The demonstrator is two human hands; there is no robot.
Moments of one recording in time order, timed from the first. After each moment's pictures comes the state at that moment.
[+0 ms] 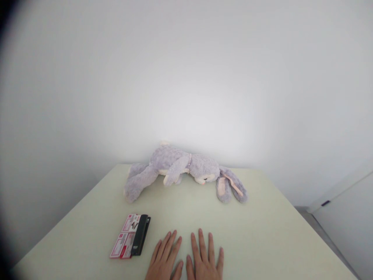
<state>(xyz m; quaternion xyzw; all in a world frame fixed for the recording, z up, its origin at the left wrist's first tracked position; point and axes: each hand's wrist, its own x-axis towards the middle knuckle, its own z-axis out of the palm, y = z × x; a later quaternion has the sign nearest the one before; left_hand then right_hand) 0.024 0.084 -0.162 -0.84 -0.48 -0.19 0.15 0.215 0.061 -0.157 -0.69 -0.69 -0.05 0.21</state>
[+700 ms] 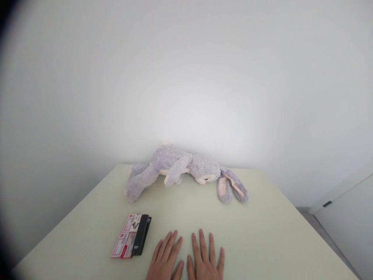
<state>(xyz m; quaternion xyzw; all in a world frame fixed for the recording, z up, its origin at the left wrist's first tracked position) 0.025 0.083 -0.155 -0.84 -0.46 -0.20 0.21 0.209 0.060 -0.133 -0.72 -0.68 -0.02 0.14</state>
